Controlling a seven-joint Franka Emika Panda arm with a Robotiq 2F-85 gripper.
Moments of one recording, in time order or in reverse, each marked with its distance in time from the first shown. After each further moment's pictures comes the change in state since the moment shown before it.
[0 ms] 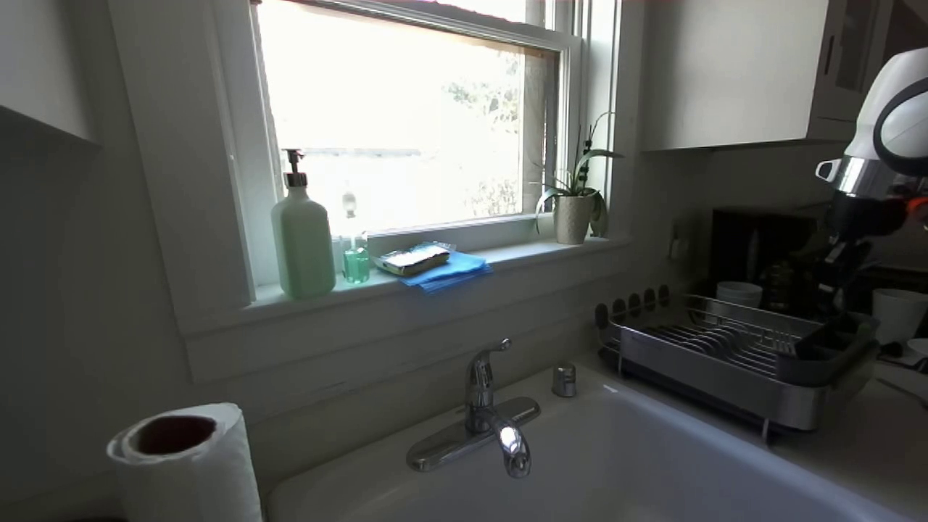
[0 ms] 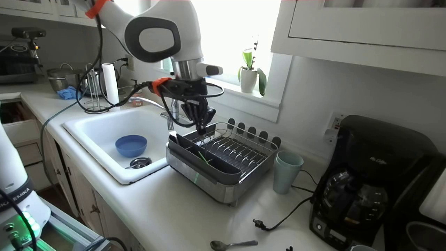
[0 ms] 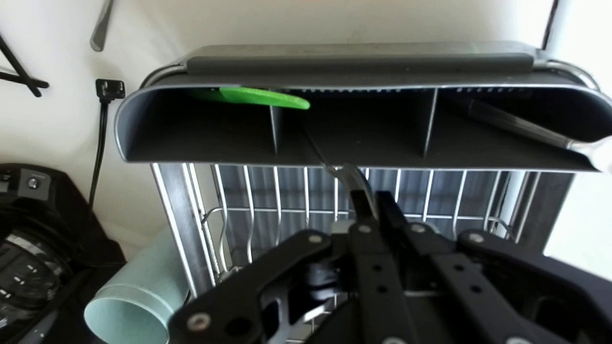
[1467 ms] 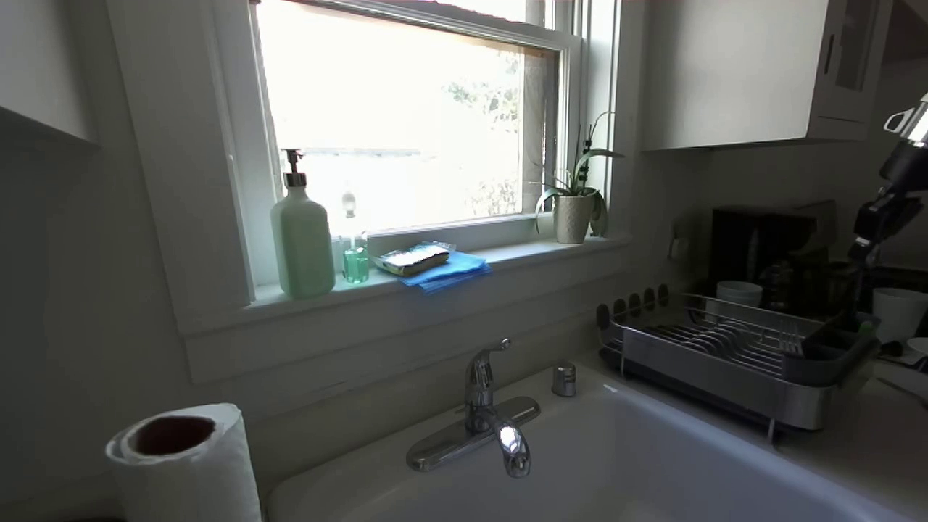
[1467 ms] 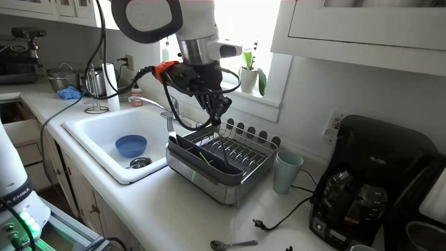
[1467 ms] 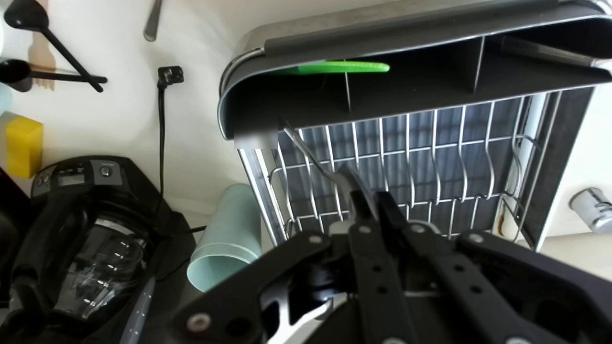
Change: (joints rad) arm 0.017 -0.071 -0.172 0.095 0.146 -0.050 -0.136
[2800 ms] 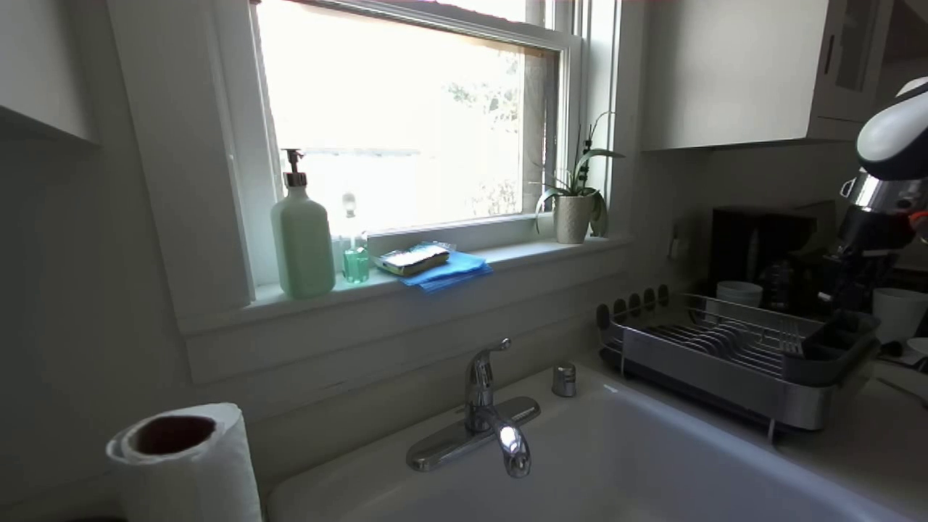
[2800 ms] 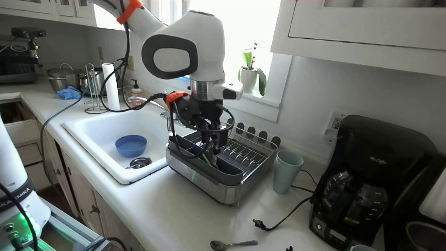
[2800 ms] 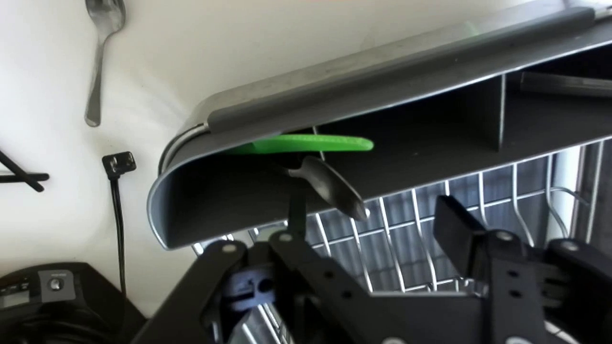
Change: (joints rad) arm 0.029 0.231 0.002 0.006 0.088 0.032 0.080
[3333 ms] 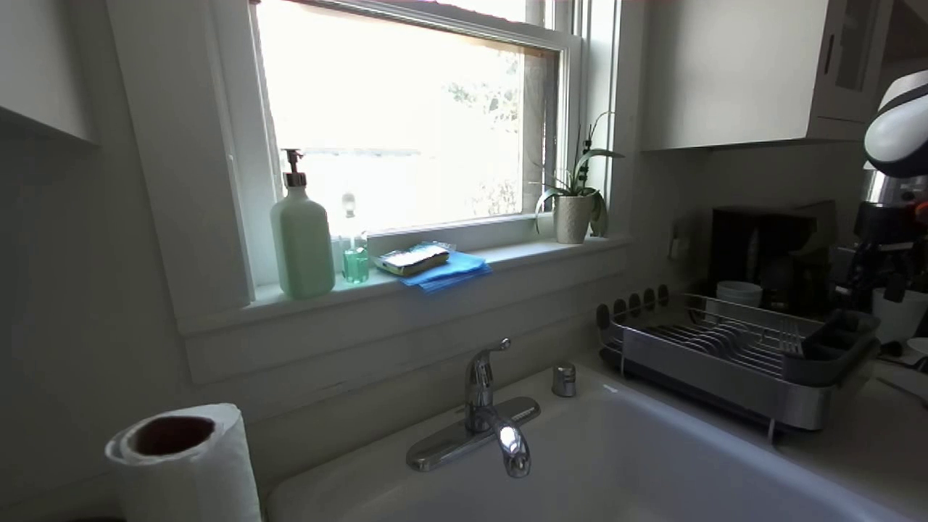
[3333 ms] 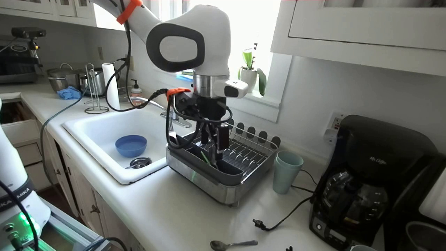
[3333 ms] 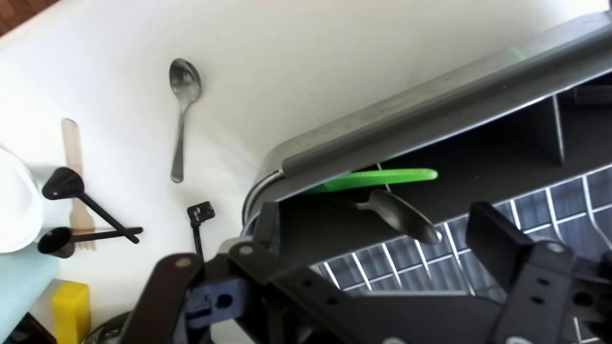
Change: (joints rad) arm -0.083 0.012 0.051 0.054 -0.156 -0.116 0.215
